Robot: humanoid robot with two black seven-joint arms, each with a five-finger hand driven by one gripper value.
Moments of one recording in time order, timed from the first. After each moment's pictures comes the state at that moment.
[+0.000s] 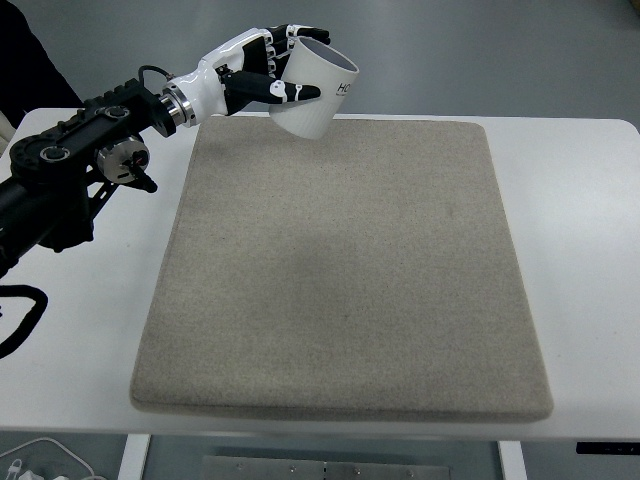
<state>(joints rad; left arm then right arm) -1.07 0.23 -0.54 -0.56 0.47 -0.50 -0.36 0.02 0.00 -0.06 0.14 -0.01 0.00 -0.23</state>
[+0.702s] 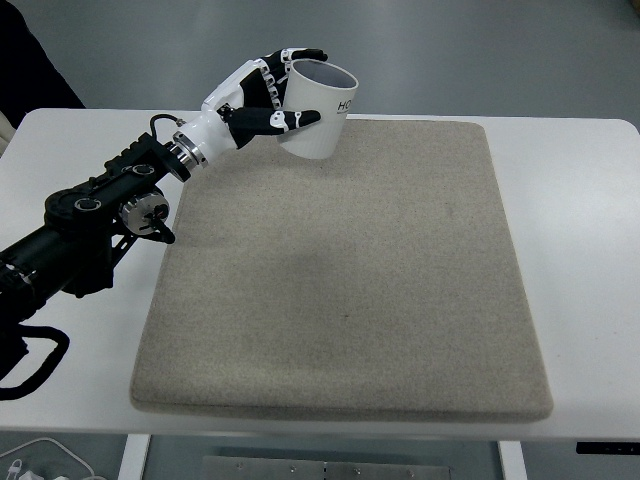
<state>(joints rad) -0.97 0.15 -0.52 -0.51 0.52 -0.47 -0.61 0.02 0.00 -0.06 0.14 -0.01 0.00 -0.23</state>
